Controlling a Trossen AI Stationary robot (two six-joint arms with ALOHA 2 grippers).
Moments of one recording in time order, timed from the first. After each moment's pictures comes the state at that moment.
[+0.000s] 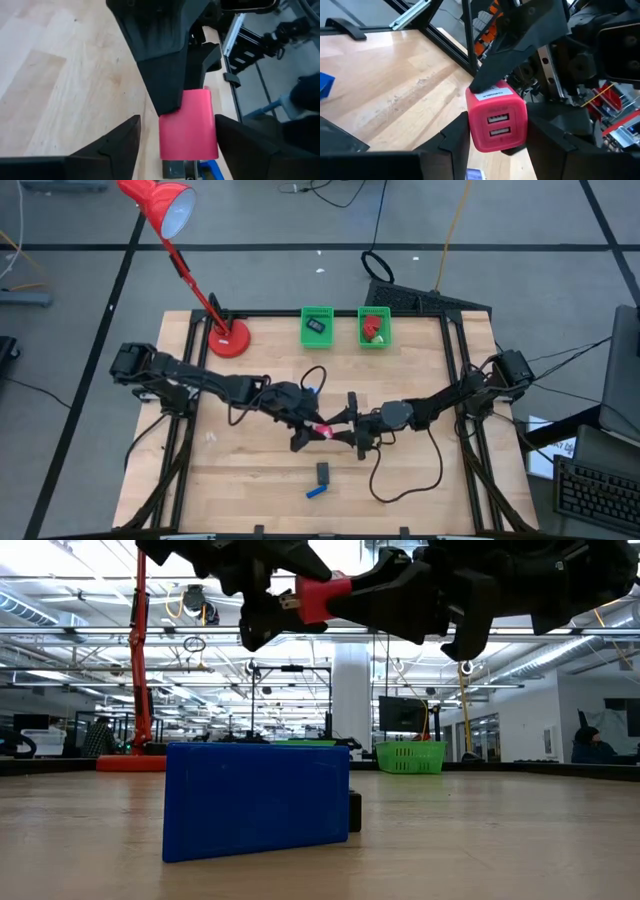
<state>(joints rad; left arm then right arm) -0.14 1.57 1.01 0.01 0.17 -0.45 0.28 1.69 0.65 0.95 0.13 -0.65</state>
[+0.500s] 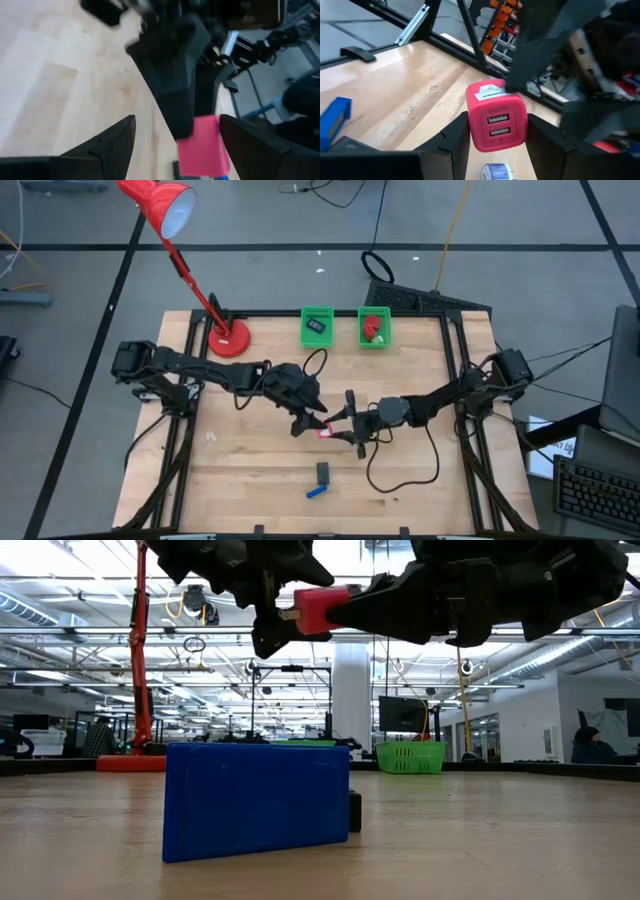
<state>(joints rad) -0.02 1.57 1.01 0.02 0.30 -0.40 0.24 1.69 0.65 0.92 0.06 -0.42</state>
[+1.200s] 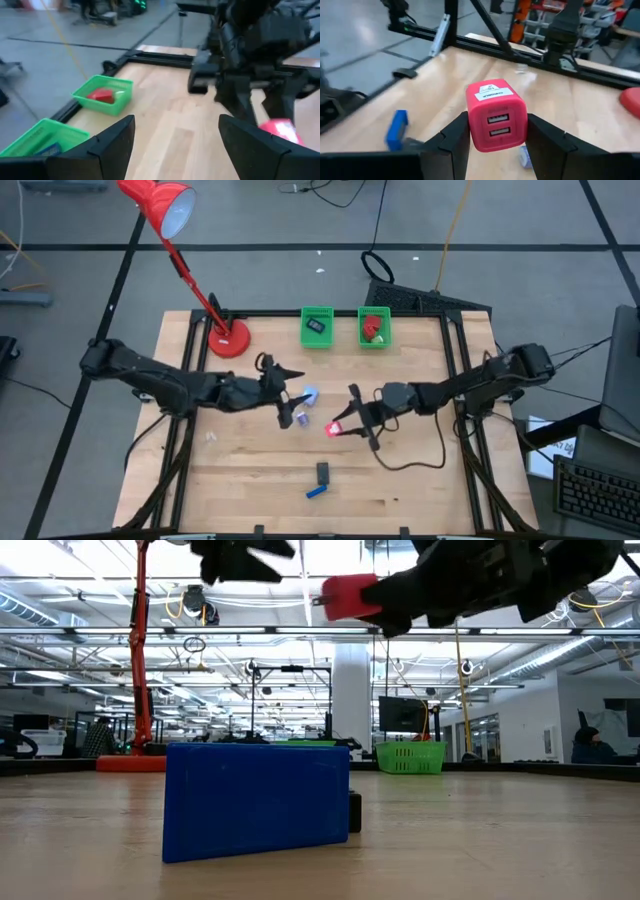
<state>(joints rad) -0.24 1.27 0.88 0.06 -0.55 -0.13 0.14 1.49 0.64 0.63 -0.16 -0.15</state>
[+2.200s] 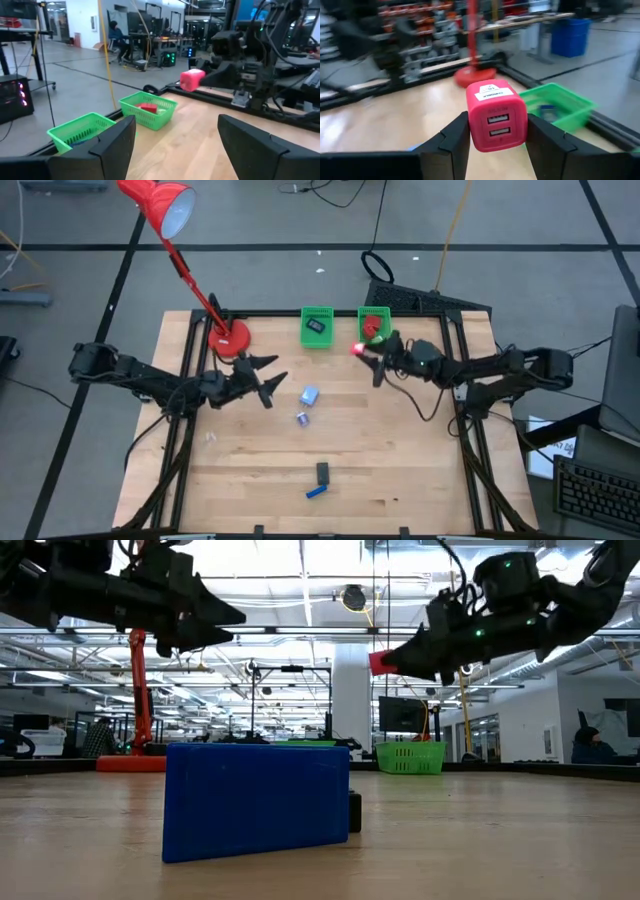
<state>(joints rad) -0.08 1.14 0.26 0.92 -0.58 -0.08 -0.33 1.30 0.37 0.84 0.06 0.14</state>
